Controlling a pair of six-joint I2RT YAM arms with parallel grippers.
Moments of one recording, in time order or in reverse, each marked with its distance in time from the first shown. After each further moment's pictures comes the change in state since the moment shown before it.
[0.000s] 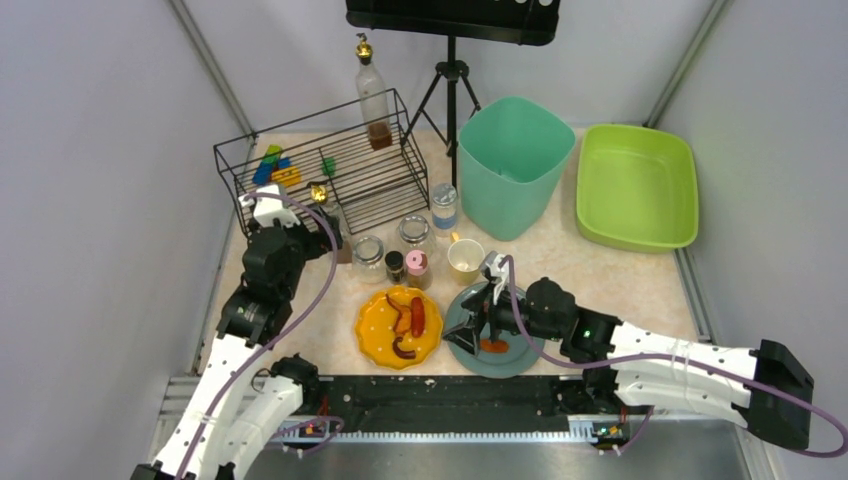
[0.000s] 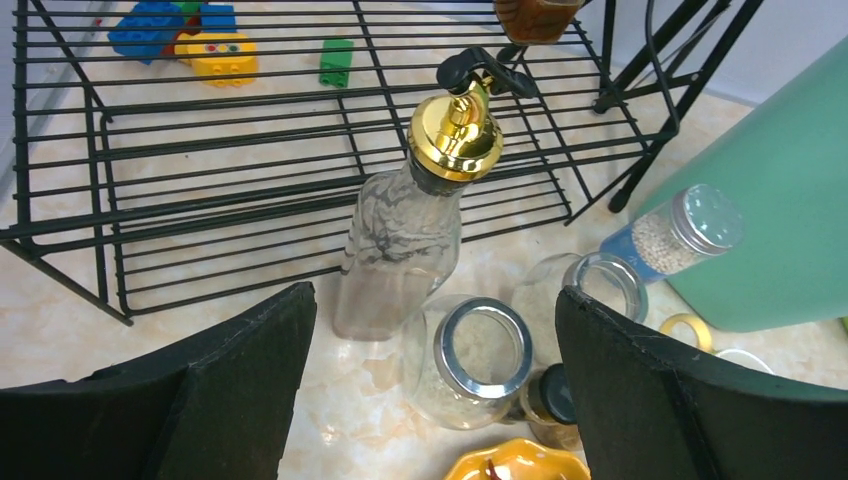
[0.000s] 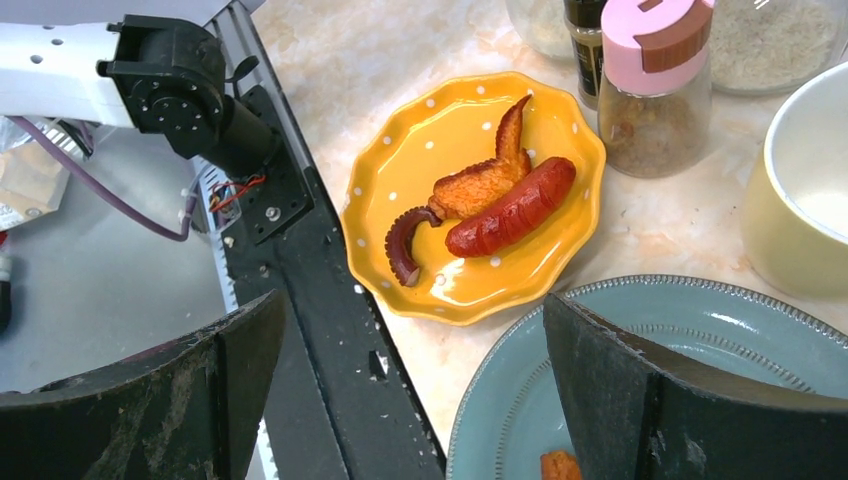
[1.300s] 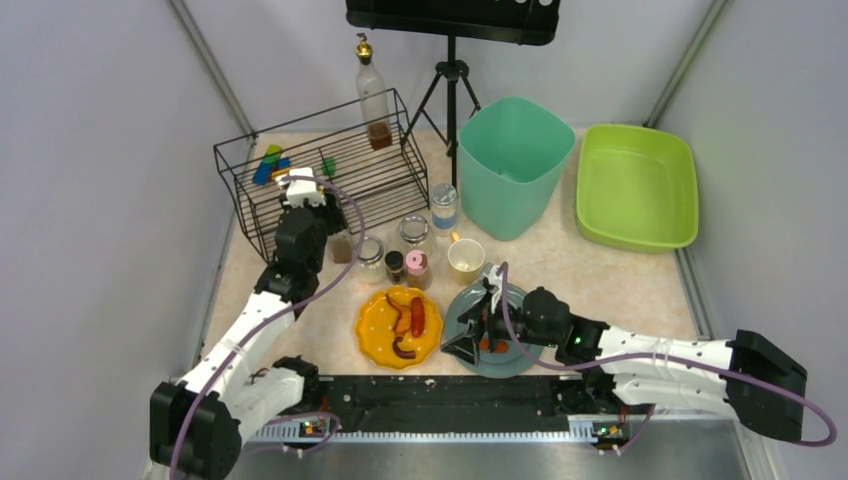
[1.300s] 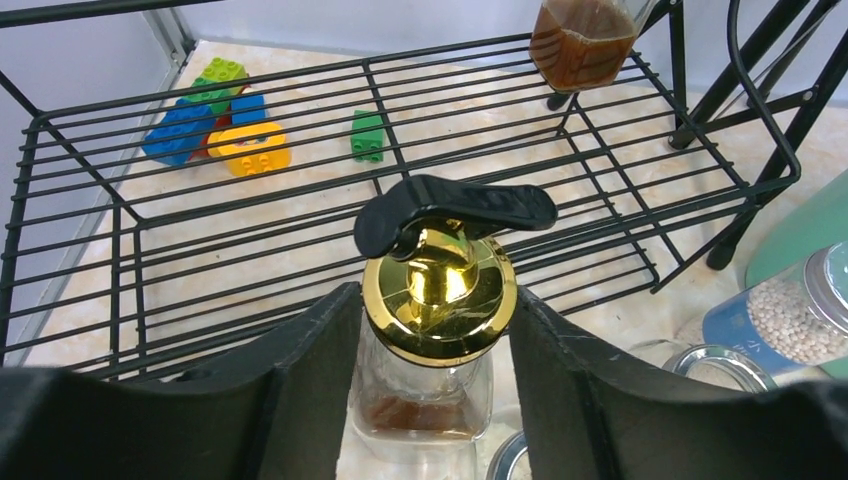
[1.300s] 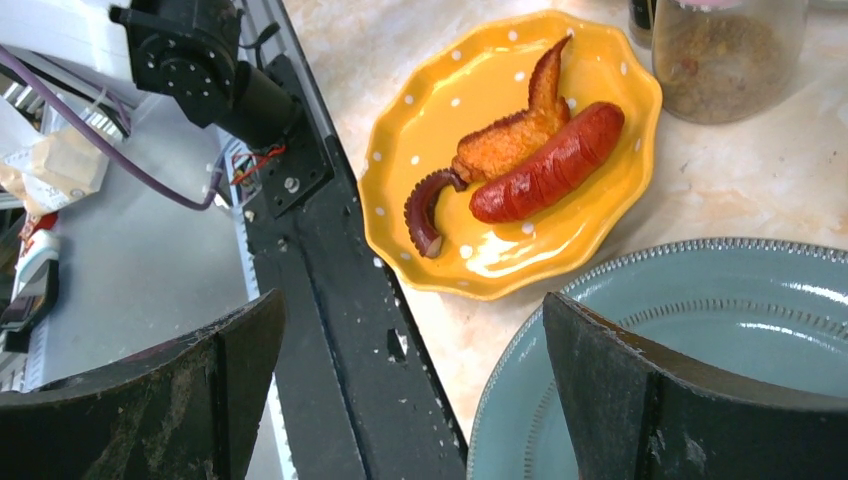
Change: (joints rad) left arm -0.012 0.304 -0.124 0.526 -0.095 0.226; right arm 0.000 0.082 -0.121 0.209 -0.072 0.085
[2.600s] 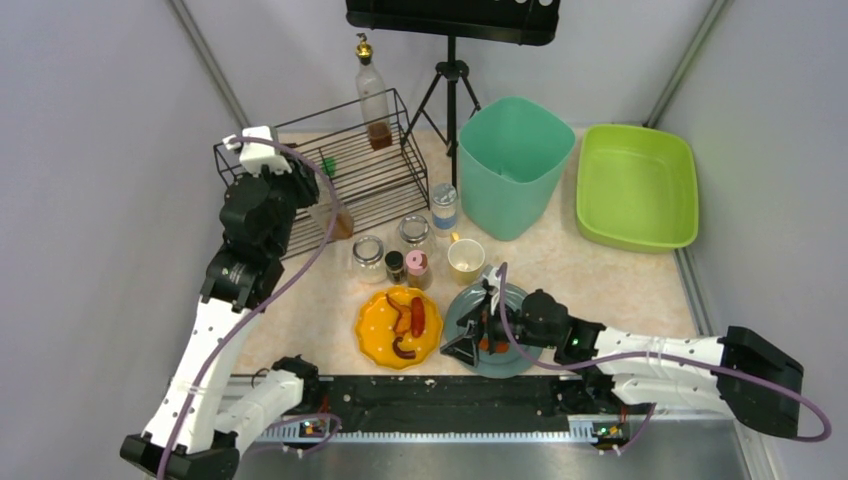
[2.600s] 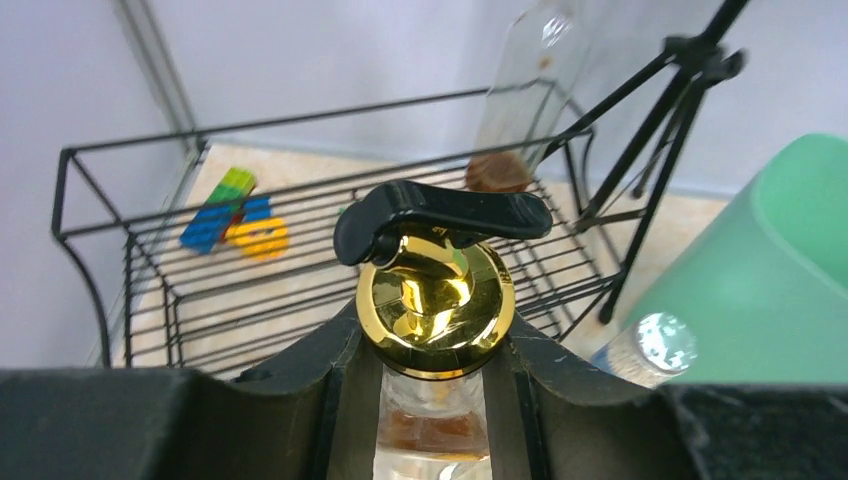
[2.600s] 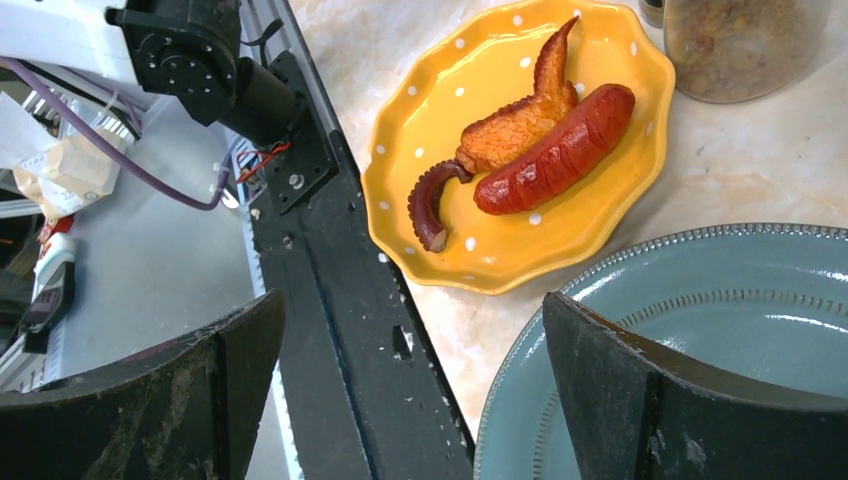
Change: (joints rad) left arm -0.001 -0.091 0.444 -0.456 0.029 -0.025; right arm 0.000 0.029 -0.037 0.071 -0.010 0.039
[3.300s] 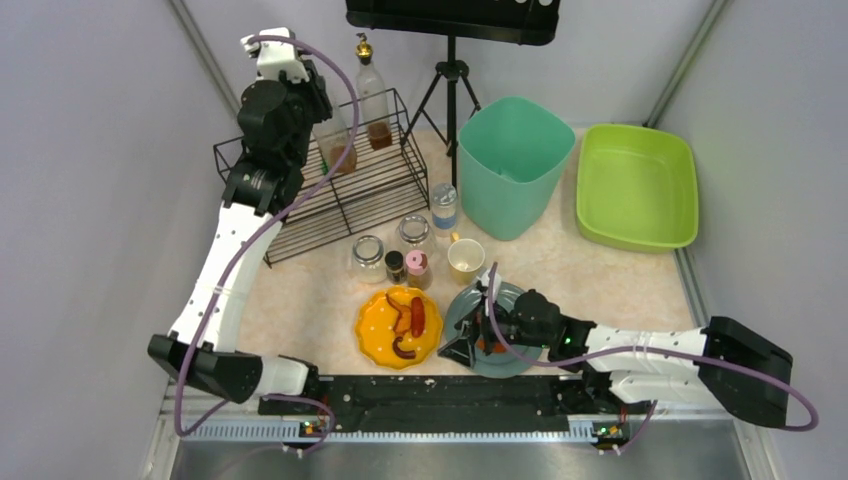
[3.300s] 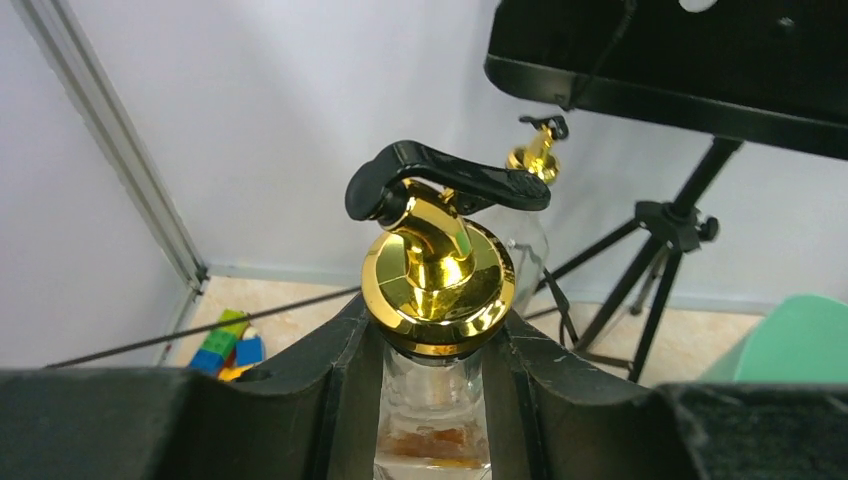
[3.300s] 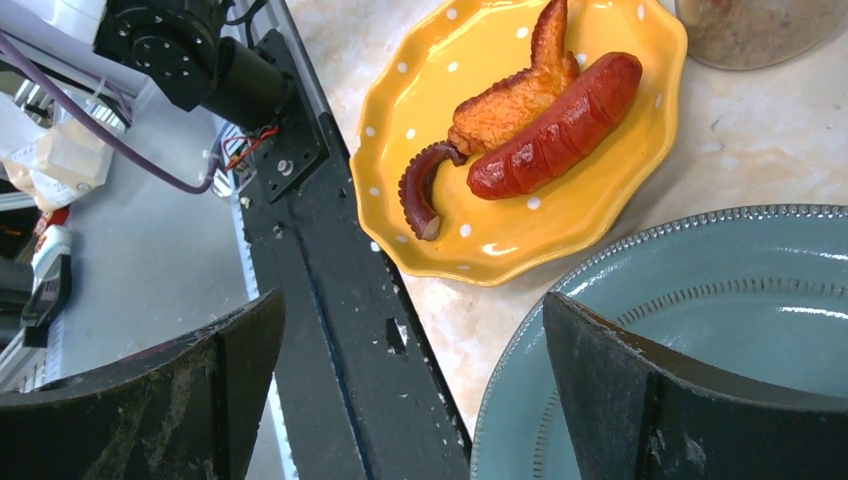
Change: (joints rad) left arm 0.000 0.464 0.551 0.046 0.011 0.070; right arm 0.000 0.089 0.000 0.043 -0.014 0.016
